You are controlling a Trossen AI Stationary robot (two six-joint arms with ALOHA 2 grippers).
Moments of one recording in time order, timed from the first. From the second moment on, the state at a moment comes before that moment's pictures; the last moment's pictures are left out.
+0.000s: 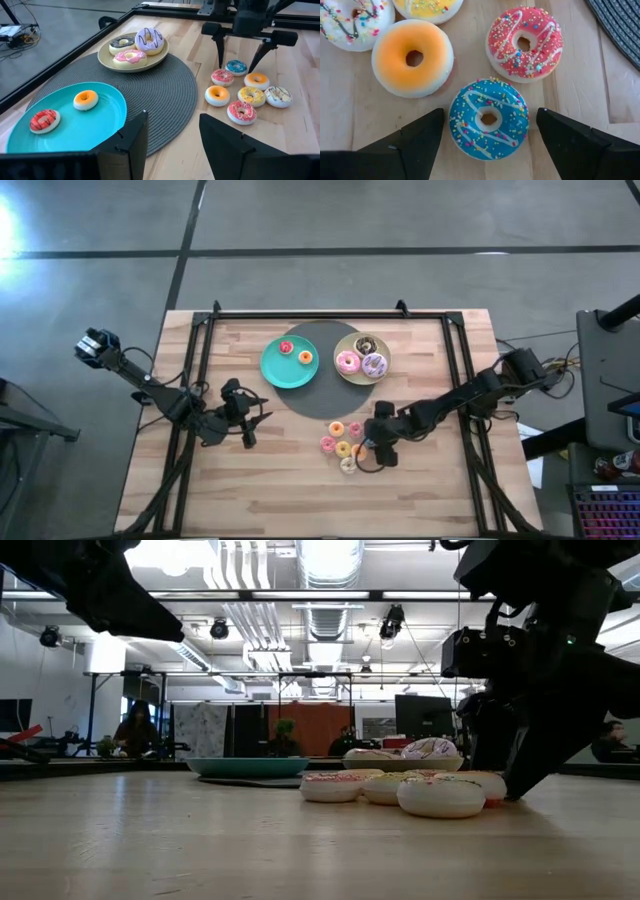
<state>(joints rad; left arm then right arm) -0.57 0.94 0.52 -0.17 -0.85 -0.49 0.32 1.63 0.73 -0.22 0.14 0.38</state>
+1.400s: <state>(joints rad) -0.57 0.94 0.52 -0.16 -0.85 -0.47 0.23 1.56 0.89 -0.28 0.16 0.13</state>
